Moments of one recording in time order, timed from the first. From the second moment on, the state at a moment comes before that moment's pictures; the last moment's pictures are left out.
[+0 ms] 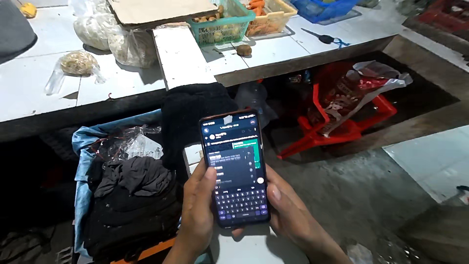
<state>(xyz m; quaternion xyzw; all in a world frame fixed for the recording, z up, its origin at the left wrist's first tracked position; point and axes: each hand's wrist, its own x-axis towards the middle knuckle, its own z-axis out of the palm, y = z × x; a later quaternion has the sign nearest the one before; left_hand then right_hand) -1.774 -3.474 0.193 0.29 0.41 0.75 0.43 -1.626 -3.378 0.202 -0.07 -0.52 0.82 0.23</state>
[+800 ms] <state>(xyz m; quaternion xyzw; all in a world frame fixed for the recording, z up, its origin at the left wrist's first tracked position) -1.773 -3.475 0.186 0.27 0.40 0.76 0.44 -1.627 -3.376 0.200 -0.08 -0.52 0.82 0.23</state>
